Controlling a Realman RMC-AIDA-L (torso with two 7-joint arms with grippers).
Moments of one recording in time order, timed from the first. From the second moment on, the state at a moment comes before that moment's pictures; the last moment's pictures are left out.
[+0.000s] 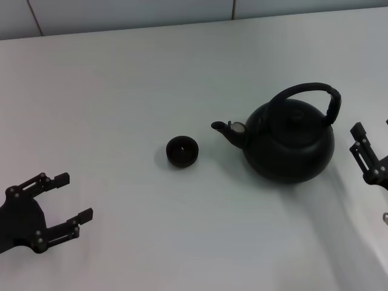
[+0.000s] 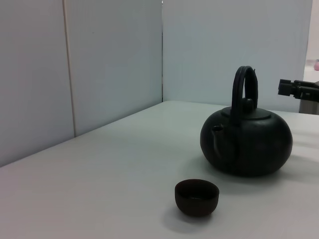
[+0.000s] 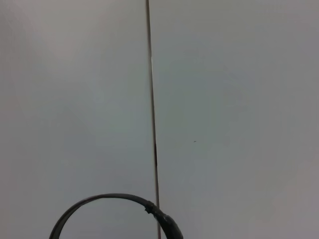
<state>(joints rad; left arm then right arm) -0.29 -2.06 0.52 0.49 2.03 1.63 -0.79 0.10 2.09 0.12 0.23 -1.76 -1.59 0.07</state>
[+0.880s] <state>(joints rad) -0.29 -2.06 0.52 0.48 1.97 1.63 -0.79 0.23 2.08 0.12 0.19 -1.78 -1.45 0.09</state>
